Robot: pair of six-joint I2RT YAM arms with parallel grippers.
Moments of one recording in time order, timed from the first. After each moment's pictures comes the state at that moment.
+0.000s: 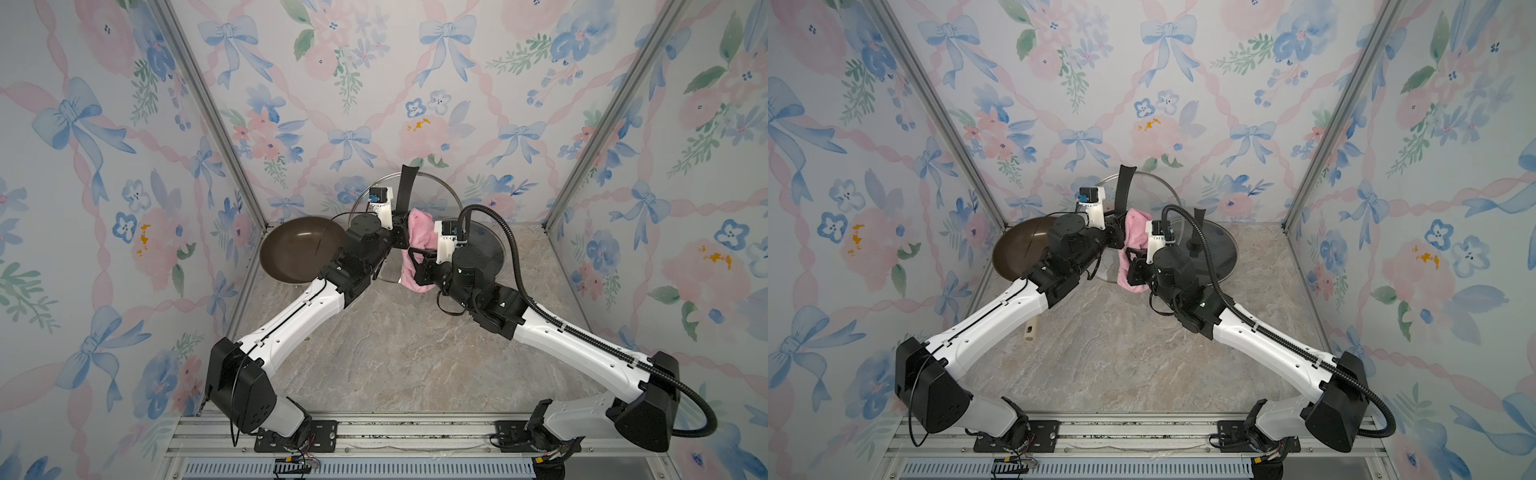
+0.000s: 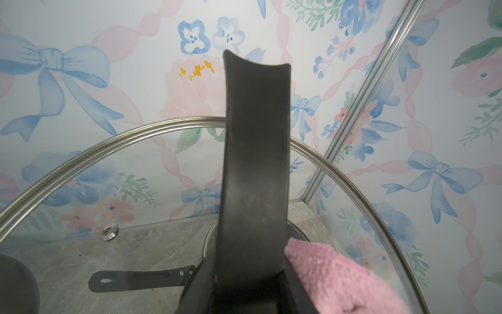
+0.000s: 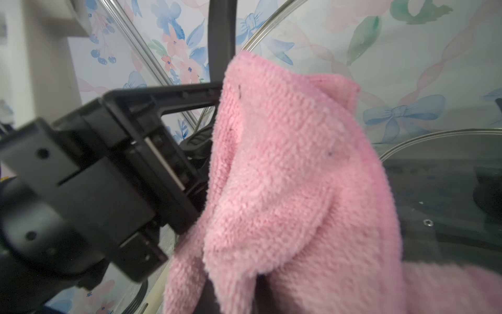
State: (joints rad) left arm -0.62 1.47 1.34 0.11 -0.14 -0.29; right arm 0.83 1.36 1.23 -0.07 0.25 0.50
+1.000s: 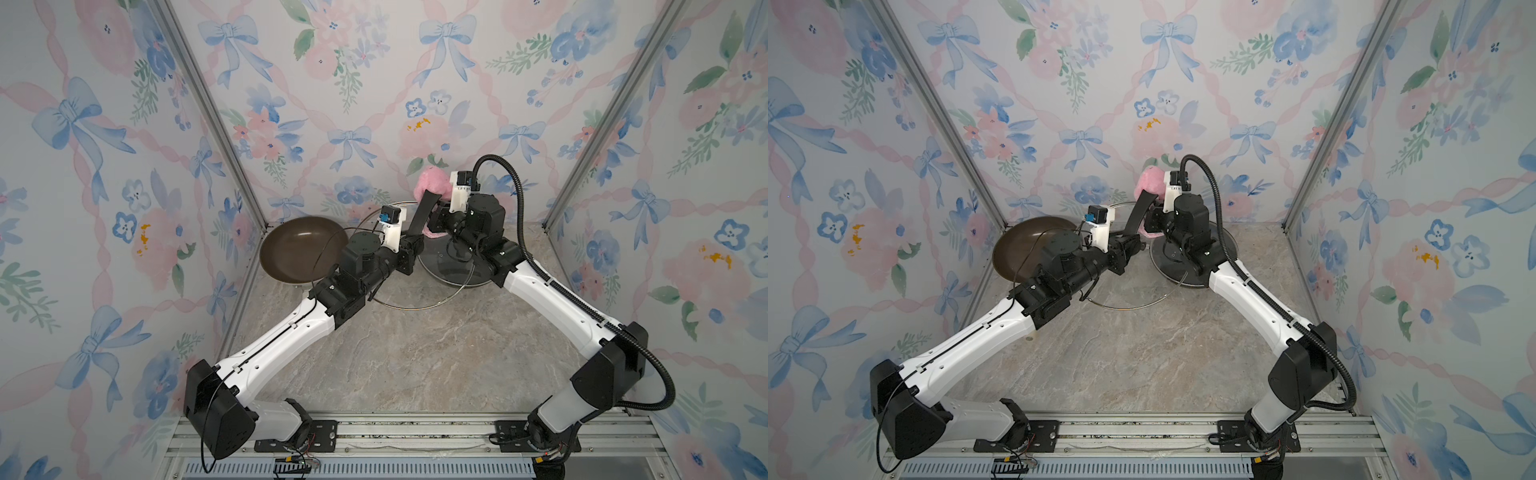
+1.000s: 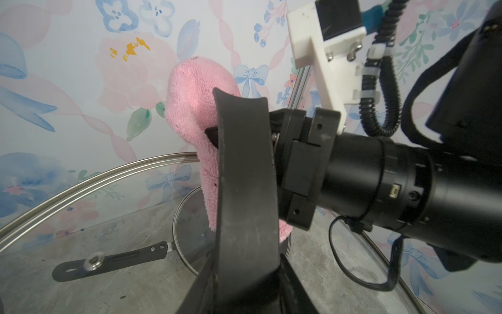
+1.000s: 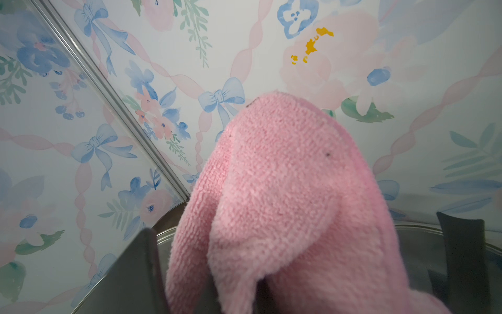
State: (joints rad) left arm -0.72 1.33 1.24 0.02 -0.03 -0.20; right arm 0.57 1.61 1.55 -0.04 0.07 0.39
